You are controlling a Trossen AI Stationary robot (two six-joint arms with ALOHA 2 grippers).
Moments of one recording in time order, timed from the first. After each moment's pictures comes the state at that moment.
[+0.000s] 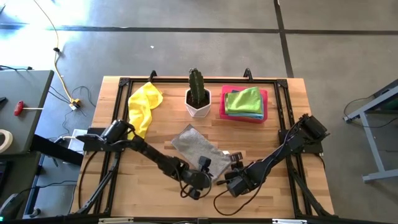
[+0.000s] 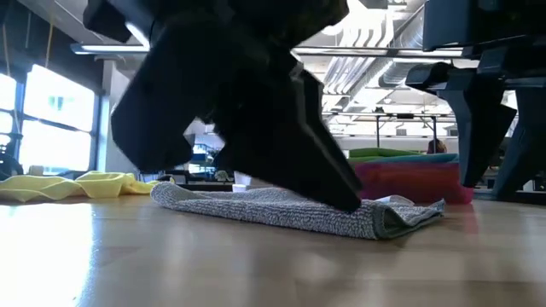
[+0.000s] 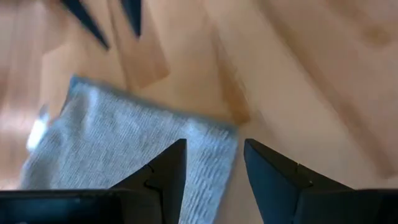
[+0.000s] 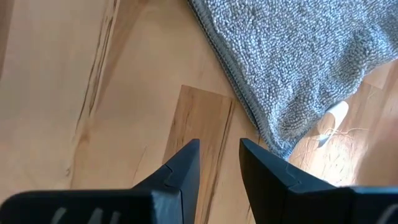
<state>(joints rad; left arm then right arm) -0.35 2.11 1.27 0.06 -0.29 0.09 0.64 1.85 1.20 -0.80 0.32 0.31</state>
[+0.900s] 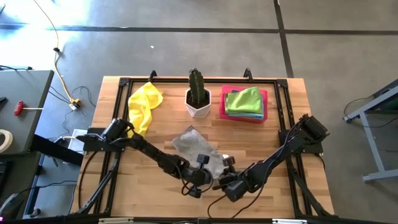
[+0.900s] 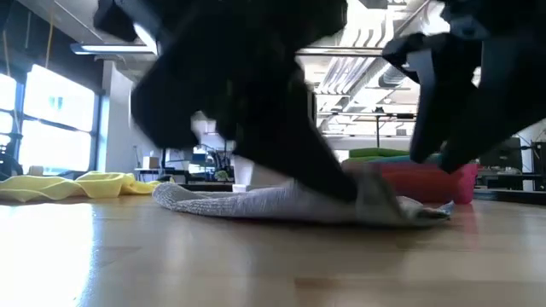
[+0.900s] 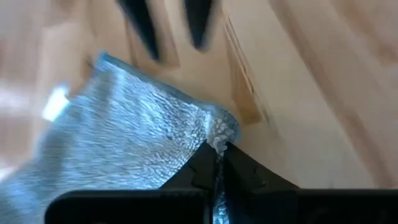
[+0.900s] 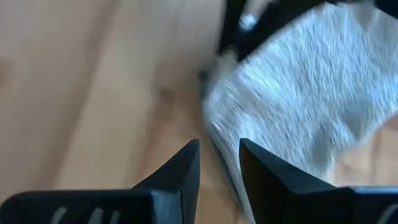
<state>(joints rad) -0.32 2.10 1.27 0.03 -0.26 -0.02 0.65 1.86 1.20 -0.54 0.42 0.25</state>
